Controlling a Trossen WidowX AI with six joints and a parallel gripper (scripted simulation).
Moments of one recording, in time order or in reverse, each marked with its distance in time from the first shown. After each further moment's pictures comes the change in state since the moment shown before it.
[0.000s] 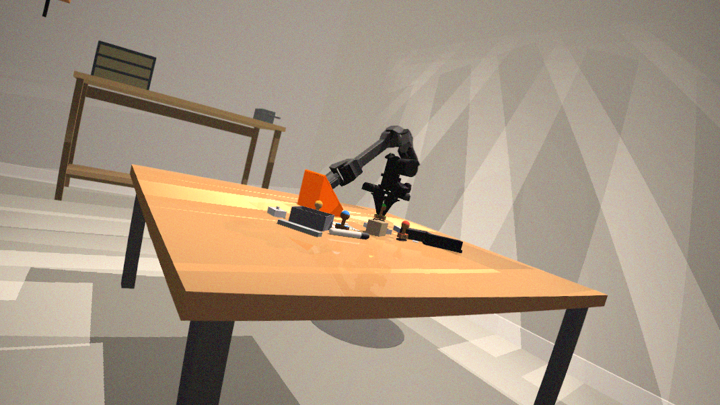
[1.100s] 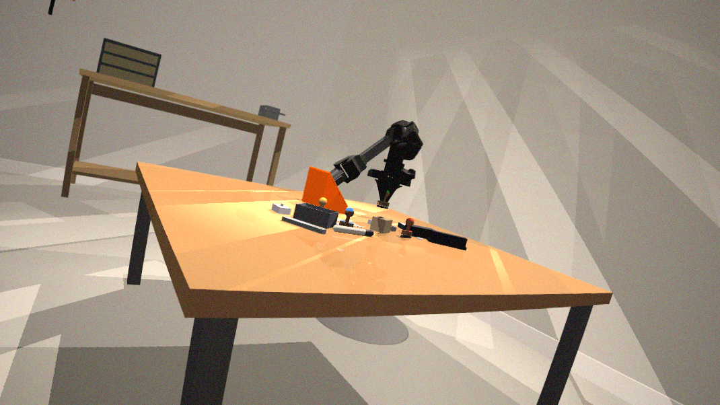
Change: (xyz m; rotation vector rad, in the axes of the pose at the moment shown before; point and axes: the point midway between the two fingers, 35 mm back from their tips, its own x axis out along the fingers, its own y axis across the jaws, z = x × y) arm -0.036 -0.022 0.005 -0.235 -0.012 -0.003
